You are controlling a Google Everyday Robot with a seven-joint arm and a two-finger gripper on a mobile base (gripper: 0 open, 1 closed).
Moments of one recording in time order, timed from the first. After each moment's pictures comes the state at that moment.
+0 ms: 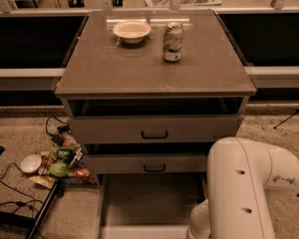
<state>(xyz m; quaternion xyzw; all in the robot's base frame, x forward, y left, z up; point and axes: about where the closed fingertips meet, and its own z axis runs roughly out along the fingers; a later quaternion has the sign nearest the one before) 0.348 -0.177 0.165 0.51 -0.85 -0.12 0.05</state>
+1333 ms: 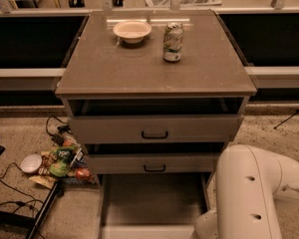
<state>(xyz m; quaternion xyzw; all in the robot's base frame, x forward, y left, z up) 0.307 -0.181 0.151 0.51 -0.85 -0.15 0.05</state>
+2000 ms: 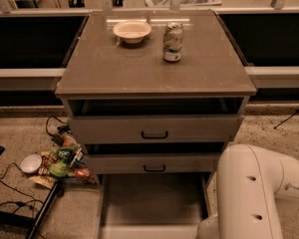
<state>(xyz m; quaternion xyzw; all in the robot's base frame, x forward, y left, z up) 0.293 -0.183 0.157 0.50 -0.85 -0.15 0.06</state>
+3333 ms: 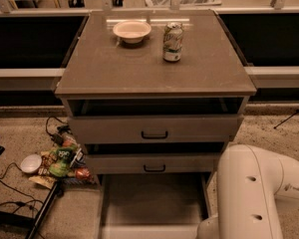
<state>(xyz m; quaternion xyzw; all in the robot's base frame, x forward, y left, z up) 0.288 -0.182 0.155 0.50 -0.85 -0.16 0.06</state>
